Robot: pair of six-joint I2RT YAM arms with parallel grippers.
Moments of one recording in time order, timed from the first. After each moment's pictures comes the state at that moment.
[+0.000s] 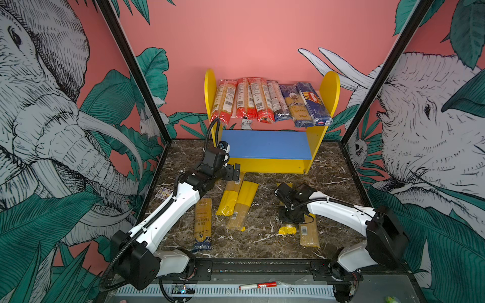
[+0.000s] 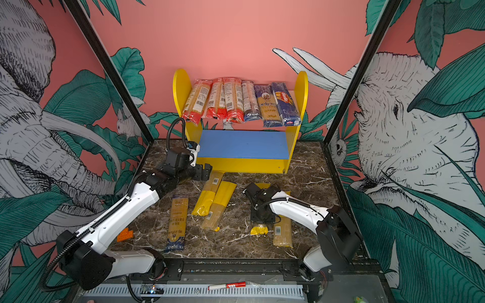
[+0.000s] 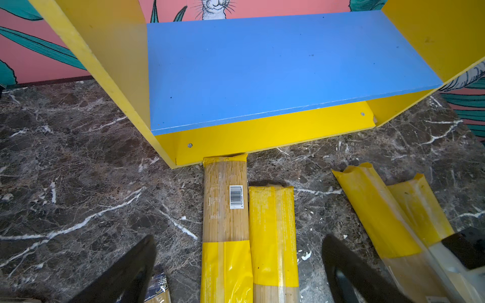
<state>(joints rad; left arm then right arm) -0.54 1.28 1.19 -0.55 -0.11 -0.21 0.78 1.47 0.98 -0.93 -0.01 0.81</state>
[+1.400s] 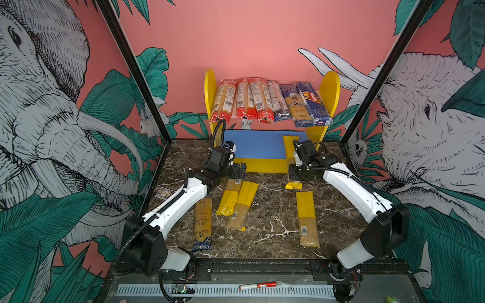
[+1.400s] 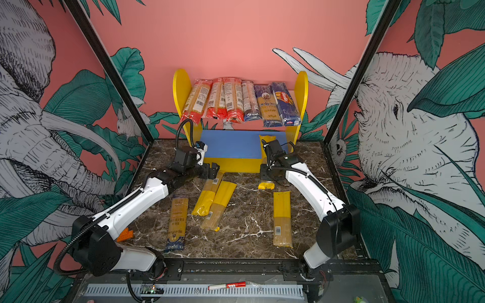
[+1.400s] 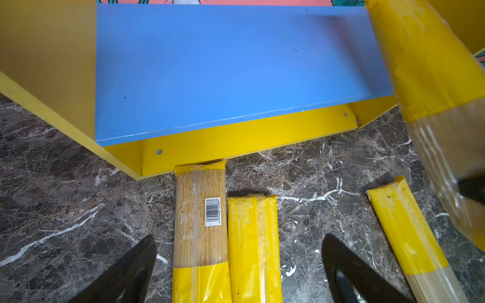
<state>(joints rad) -0.54 1.40 1.17 -0.43 -0.02 -0.24 0.43 1.60 1.48 -0.95 0.00 0.38</state>
